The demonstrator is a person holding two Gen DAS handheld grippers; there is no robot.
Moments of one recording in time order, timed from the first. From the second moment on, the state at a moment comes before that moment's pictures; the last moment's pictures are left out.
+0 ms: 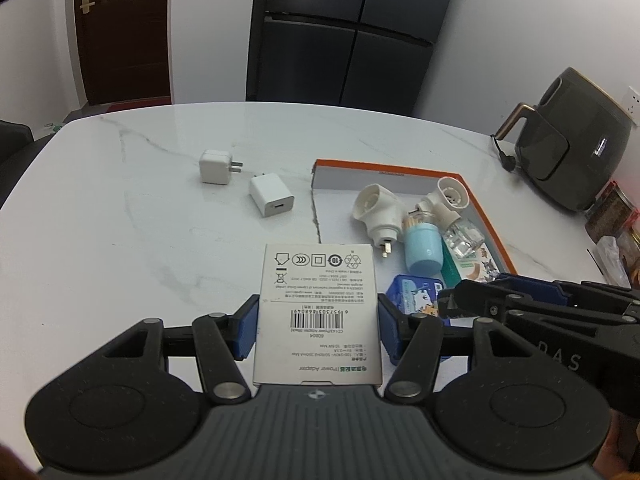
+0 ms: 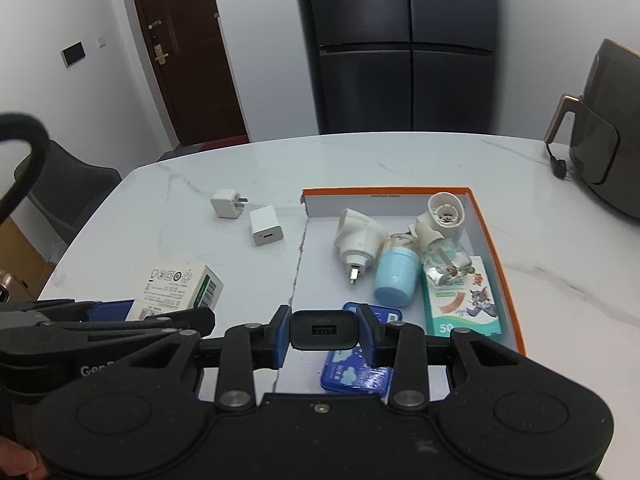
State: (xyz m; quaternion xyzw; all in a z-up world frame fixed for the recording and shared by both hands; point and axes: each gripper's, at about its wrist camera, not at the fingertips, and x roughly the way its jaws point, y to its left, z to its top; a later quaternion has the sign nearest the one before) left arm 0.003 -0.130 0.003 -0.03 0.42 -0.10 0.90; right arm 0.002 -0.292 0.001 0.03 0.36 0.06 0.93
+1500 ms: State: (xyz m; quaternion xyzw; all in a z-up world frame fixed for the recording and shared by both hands) left arm 0.002 -0.203 -0.008 -0.01 0.43 -0.16 0.89; right arm -0.018 -0.372 0.003 0.06 0.36 -0.01 0.93
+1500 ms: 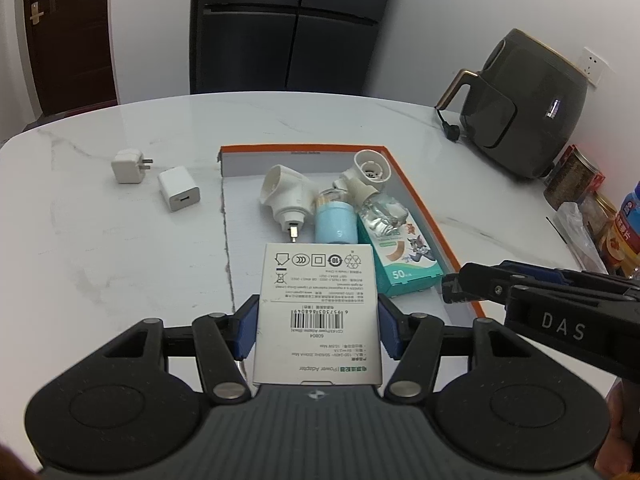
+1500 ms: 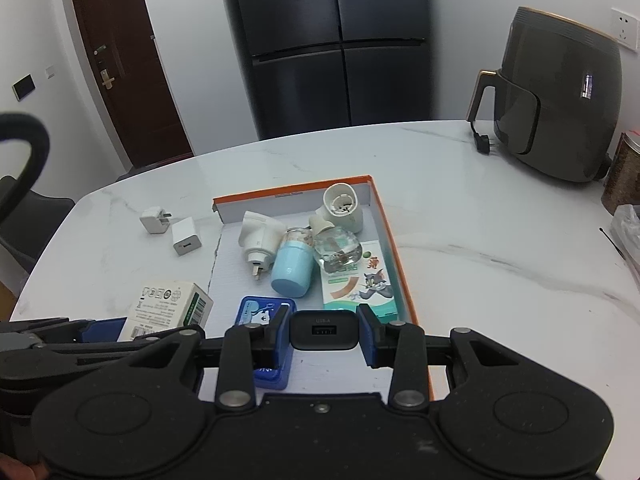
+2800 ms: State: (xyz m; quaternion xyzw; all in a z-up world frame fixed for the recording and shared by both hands) left arm 0.028 -0.218 -0.008 -0.01 0.42 -0.15 0.89; right arm 0.024 -0.378 0.022 0.05 0.35 0.00 0.94
